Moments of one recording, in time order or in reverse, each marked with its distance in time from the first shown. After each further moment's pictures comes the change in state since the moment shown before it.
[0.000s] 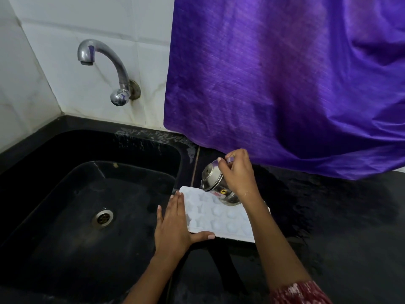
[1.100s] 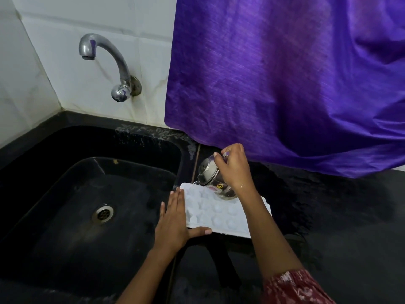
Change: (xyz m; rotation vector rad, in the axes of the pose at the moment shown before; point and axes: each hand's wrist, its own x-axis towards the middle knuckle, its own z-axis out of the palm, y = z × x) left_hand 0.005 -0.006 -0.007 -0.076 -0.134 0.050; right_hand 0.006 -0.008 0.010 -0.031 -0.031 0.003
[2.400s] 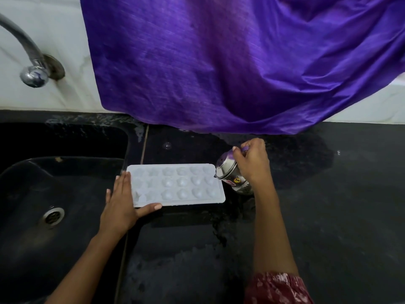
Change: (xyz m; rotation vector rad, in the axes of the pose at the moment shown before) left_hand 0.000 -0.002 0.008 -0.080 0.089 0.033; right_hand -0.065 0.094 -0.112 -0.100 0.215 0.271
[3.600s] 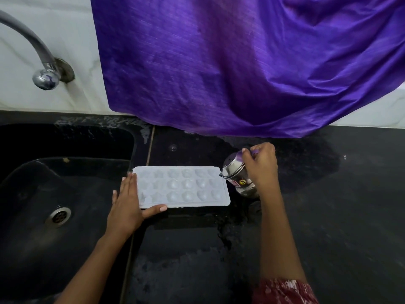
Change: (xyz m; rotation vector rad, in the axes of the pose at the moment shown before) left_hand -0.001 0.001 0.000 -0.020 0.007 0.007; right_hand -0.002 -0.001 -0.001 0.079 0.072 0.043
